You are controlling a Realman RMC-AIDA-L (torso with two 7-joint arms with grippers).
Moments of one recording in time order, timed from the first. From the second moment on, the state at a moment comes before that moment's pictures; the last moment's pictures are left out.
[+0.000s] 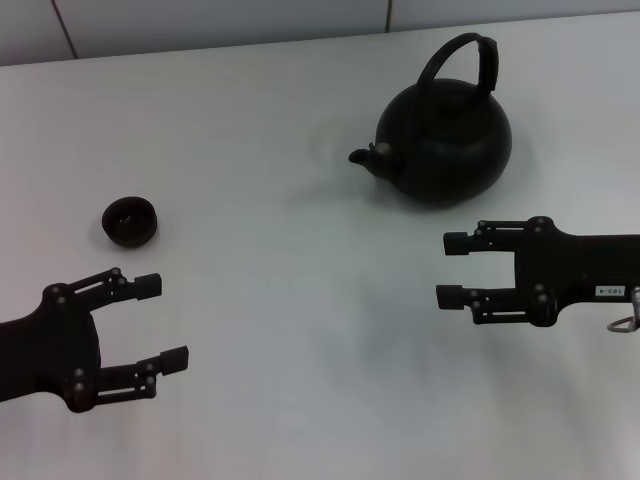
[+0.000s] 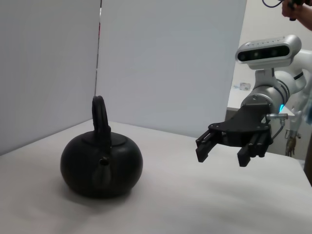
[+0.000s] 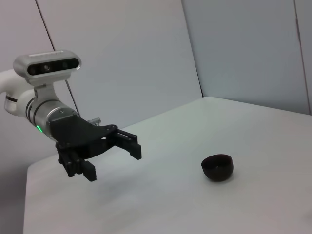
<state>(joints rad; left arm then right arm) -0.27 -2.04 0.91 0.73 1.79 1.74 -1.14 0.38 2.08 -0.61 -0.75 -2.06 -1.78 1.29</state>
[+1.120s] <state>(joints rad) -0.32 -2.07 0.86 0.57 1.62 1.37 -1.06 0.41 2.08 -0.61 -0.67 -2.04 -1.75 1.27</state>
